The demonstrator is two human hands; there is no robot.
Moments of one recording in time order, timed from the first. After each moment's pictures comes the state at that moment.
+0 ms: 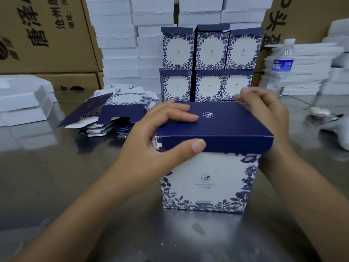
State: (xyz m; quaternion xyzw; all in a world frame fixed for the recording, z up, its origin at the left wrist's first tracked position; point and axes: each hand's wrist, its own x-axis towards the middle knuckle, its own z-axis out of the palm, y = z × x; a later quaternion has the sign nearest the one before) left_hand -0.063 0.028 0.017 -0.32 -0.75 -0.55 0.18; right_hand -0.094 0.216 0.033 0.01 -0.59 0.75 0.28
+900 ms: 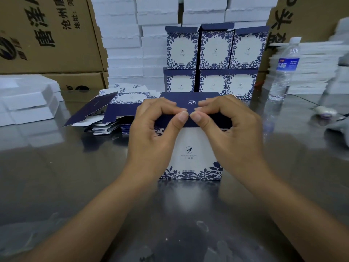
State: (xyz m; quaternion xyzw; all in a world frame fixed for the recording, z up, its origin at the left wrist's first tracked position) left_hand -0.086 0.041 0.005 -0.23 -0.72 -0.55 0.36; right_hand -0.088 0.182 0.010 0.25 -0.74 0.43 0.45
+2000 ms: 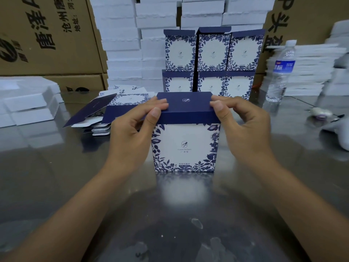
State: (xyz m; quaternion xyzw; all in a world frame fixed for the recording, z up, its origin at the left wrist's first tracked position) left_hand -0.100 0.018 0.002 -0.25 -0.72 -0.55 0.34; right_hand -0.101 0.208 0.009 0.18 -0.71 0.57 0.38
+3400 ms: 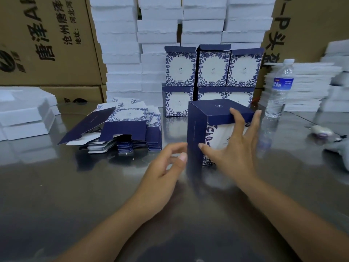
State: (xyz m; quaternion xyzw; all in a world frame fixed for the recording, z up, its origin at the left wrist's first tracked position) left_hand -0.110 0.041 -0.032 -0.21 -0.75 -0.62 0.11; right_hand -0.162 0.219 -0.025 -0.01 -0.87 0.31 0.39
